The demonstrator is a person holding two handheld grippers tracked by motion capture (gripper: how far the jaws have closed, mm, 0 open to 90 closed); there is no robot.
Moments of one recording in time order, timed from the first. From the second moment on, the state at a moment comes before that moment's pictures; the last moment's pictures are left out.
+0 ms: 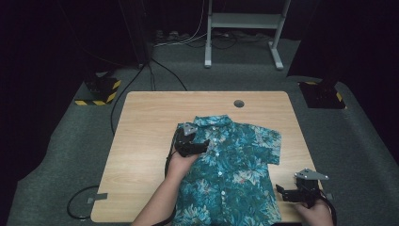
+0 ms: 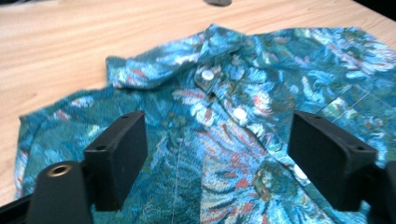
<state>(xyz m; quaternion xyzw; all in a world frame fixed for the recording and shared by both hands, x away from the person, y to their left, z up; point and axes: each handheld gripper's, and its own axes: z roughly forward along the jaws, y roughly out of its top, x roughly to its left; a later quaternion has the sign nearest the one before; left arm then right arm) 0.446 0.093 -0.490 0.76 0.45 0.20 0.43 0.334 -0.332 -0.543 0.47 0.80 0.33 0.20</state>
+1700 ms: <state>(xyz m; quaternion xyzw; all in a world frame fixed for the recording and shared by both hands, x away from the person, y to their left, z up) 0.404 0.163 -0.490 0.73 0.45 0.19 0.47 0.334 -0.332 -0.543 0.47 0.80 0.33 0.20</state>
